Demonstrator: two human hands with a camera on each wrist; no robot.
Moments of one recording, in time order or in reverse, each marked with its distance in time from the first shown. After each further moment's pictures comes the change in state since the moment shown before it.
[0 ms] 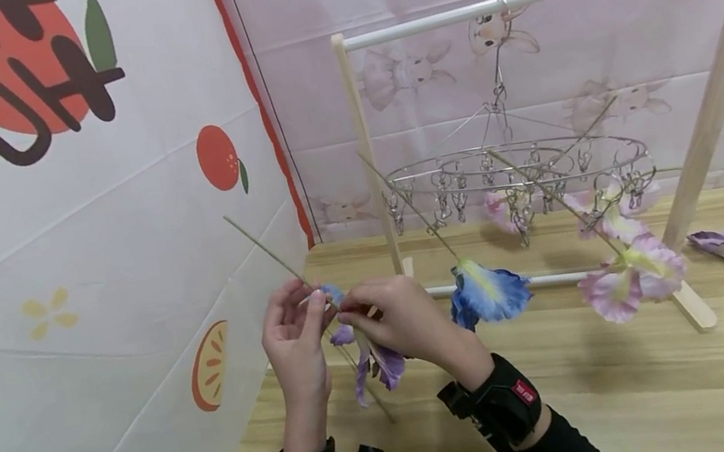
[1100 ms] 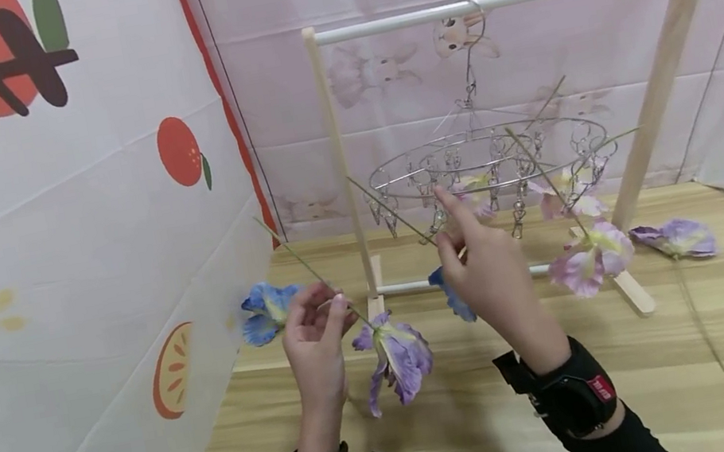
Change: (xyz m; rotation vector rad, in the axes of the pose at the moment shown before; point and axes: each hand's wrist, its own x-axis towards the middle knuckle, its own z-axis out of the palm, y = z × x) left_hand -0.025 -0.025 0.027 -0.014 -0.095 -0.111; right_hand -0.035 -0.002 -0.098 -0.420 0.254 0.558
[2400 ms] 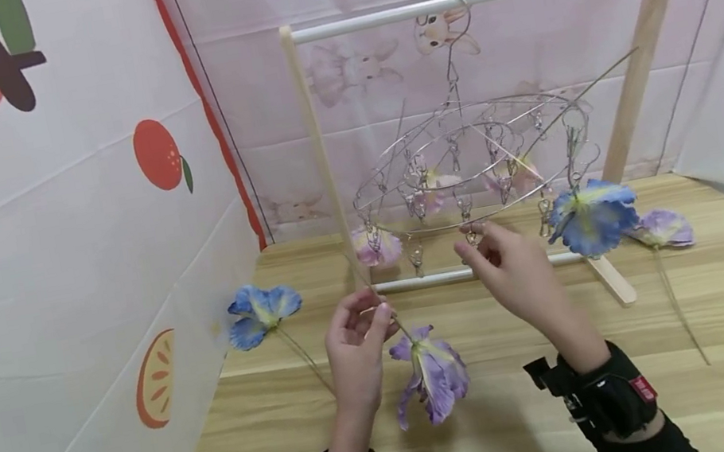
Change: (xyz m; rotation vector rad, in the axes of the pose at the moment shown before) left_hand -0.021 -0.029 0.036 0.042 -0.105 -0.144; right_hand -0.015 0.050 -0.019 0.090 -0.136 0.074
